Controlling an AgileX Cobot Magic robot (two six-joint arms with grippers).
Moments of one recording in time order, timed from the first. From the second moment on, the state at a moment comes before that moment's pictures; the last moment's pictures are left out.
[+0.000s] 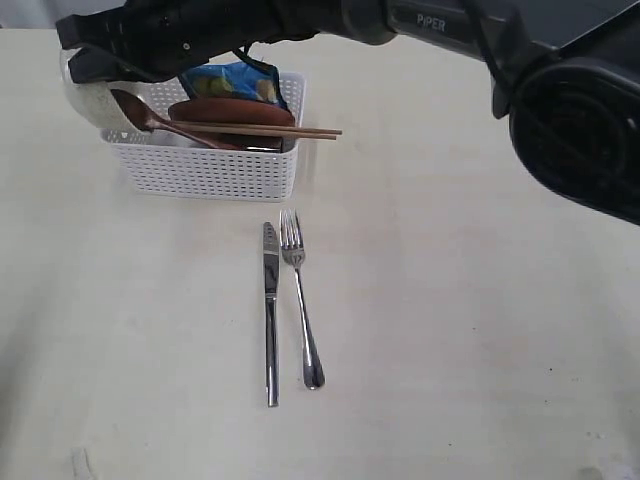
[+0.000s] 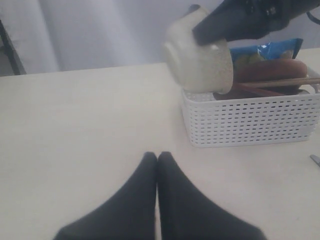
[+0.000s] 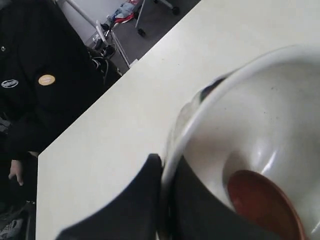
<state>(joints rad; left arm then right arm) -0.15 0.00 0.00 0.06 0.33 -0.02 0.70 2.33 -1.97 1.23 0.75 -0.82</state>
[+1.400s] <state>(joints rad) -0.15 0.00 0.00 0.06 0.33 -0.02 0.66 2.25 -1.97 1.13 1.05 -0.86</state>
